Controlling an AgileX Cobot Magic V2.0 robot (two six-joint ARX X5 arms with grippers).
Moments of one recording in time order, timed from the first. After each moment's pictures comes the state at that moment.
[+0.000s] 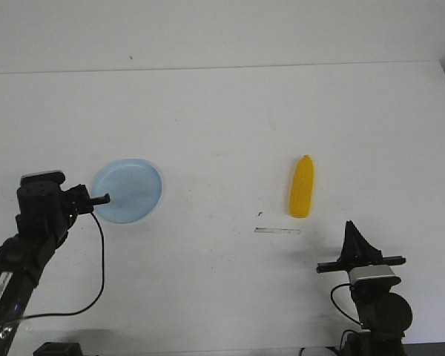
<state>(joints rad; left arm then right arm) -0.05 1.10 0.92 -0.32 -0.05 -0.19 0.03 0.00 0.01 0.07 -0.03 0.00</state>
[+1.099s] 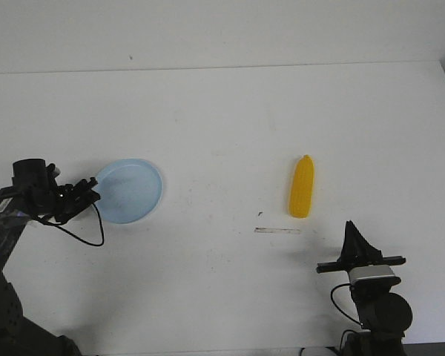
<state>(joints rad) 0.23 1.68 1.12 -0.47 0.43 -0.30 0.03 0.00 0.01 0.07 -0.03 0.00</state>
